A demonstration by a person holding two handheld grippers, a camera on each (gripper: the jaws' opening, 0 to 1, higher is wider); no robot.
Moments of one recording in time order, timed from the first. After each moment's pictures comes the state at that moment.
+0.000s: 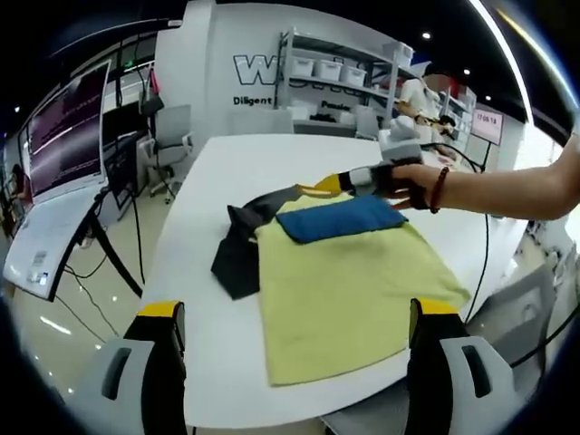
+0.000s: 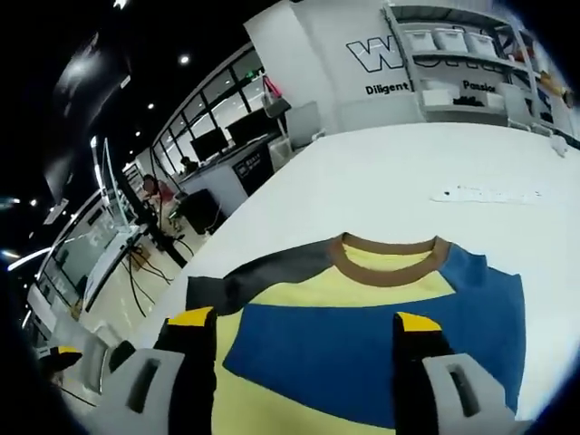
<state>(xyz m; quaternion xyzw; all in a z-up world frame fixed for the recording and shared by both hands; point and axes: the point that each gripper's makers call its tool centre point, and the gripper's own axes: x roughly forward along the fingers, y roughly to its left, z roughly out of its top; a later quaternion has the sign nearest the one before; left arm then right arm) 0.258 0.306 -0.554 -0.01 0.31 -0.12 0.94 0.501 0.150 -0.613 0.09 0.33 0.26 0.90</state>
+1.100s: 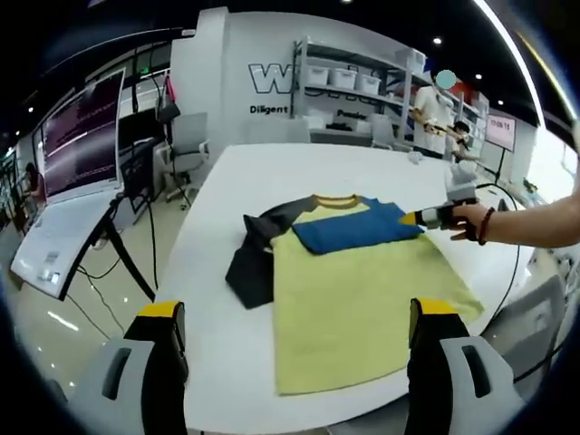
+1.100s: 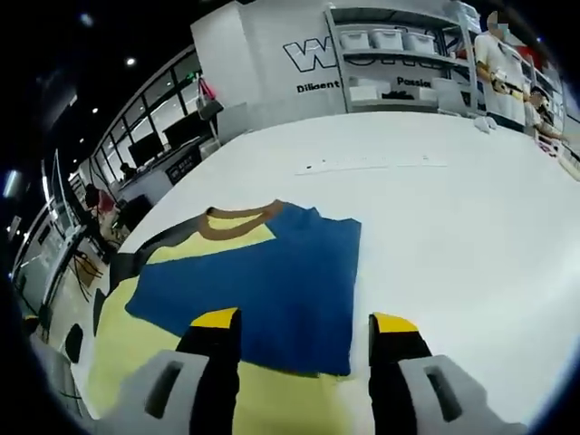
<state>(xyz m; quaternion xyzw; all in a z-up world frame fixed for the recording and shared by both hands) 0.266 0.314 -0.549 0.00 0.29 -0.08 0.95 0.470 -0.016 -0.660 0.08 0.36 0.10 0.92</state>
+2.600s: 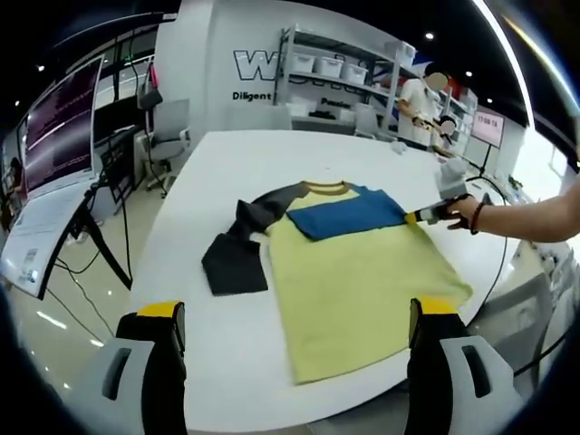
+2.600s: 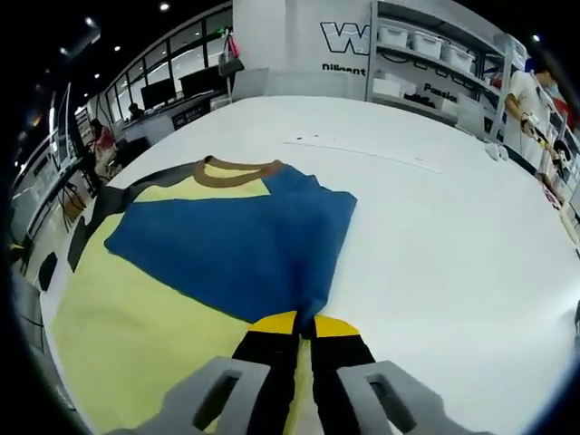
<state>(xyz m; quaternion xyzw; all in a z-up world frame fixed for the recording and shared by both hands) 0.266 0.290 -0.559 -0.02 0.32 -0.13 0.94 0.463 -0.075 -0.671 -0.05 0.40 0.13 0.91</state>
